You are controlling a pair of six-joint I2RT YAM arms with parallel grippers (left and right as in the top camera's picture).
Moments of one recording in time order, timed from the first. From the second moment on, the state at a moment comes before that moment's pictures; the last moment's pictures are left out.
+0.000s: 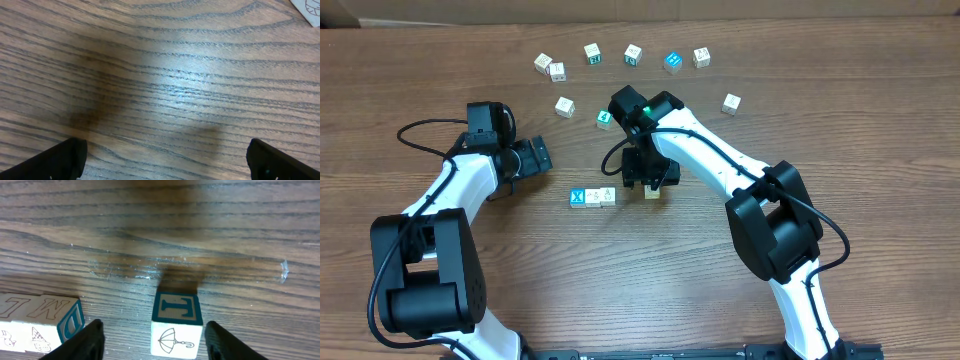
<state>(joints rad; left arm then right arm) 0.08 1.82 1.05 -0.38 0.03 -0.27 0.64 2.26 1.86 -1.16 -0.08 0.57</state>
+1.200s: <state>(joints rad) 0.08 1.82 1.05 -0.38 0.03 -0.27 0.56 2.26 1.86 -1.15 0.06 0.62</state>
